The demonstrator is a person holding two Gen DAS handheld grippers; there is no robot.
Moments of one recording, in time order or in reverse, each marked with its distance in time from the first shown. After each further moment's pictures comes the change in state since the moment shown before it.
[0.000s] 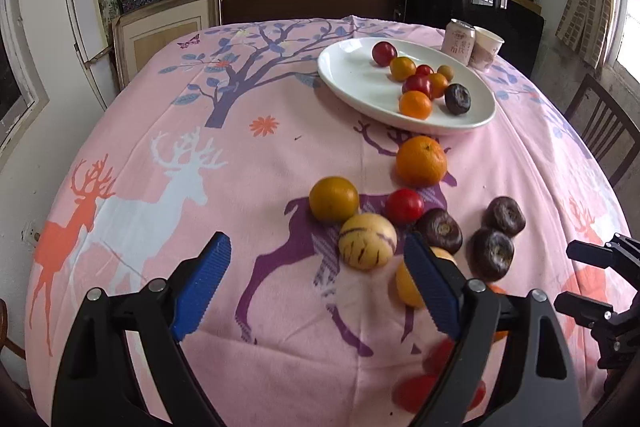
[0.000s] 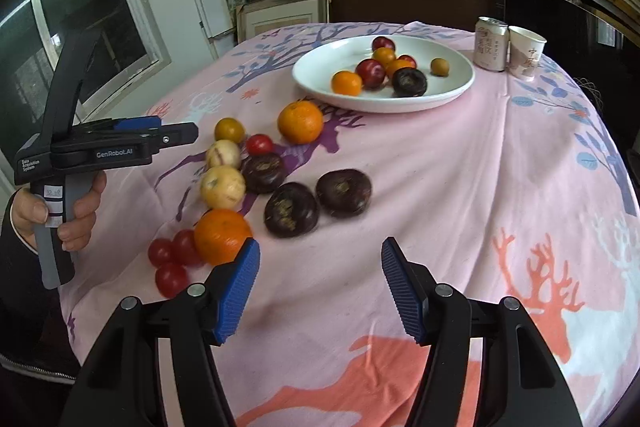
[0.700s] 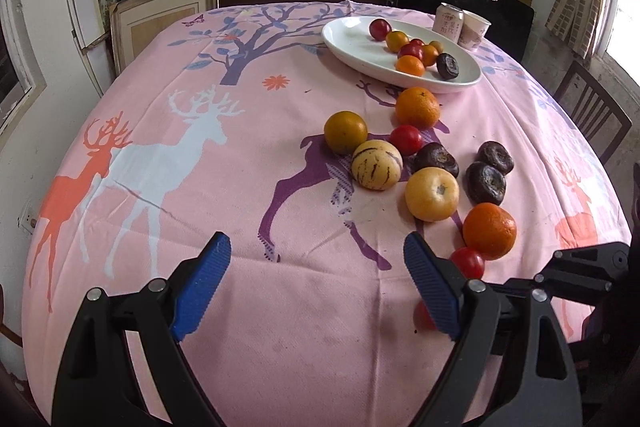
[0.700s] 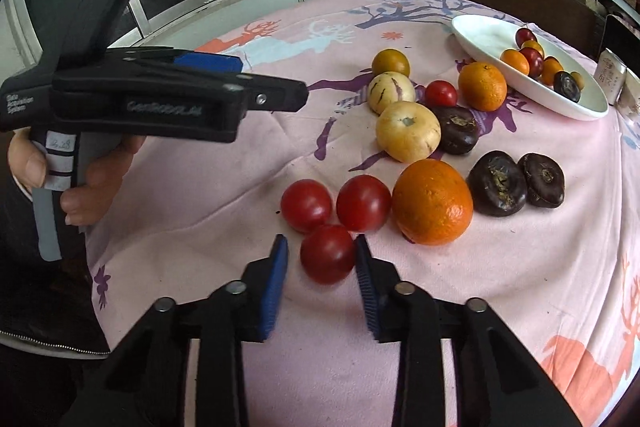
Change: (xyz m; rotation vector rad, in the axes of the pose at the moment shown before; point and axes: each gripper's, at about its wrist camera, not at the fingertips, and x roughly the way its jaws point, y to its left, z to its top) left arm -0.026 0.018 -0.045 0.017 0.036 -0.049; right arm 0.041 0.110 -0.018 -0.235 0.140 0.132
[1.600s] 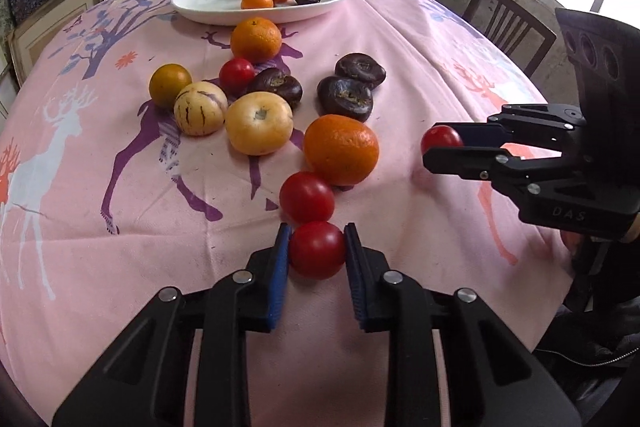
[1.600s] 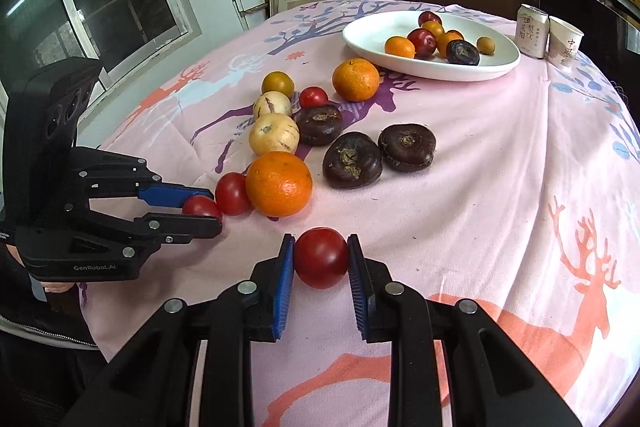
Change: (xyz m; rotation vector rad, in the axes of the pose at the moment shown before) left arm 0.014 -0.077 -0.018 0.224 0.157 -0.266; right arm -0.043 -0.082 -0.025 0.185 -0.084 -0.062
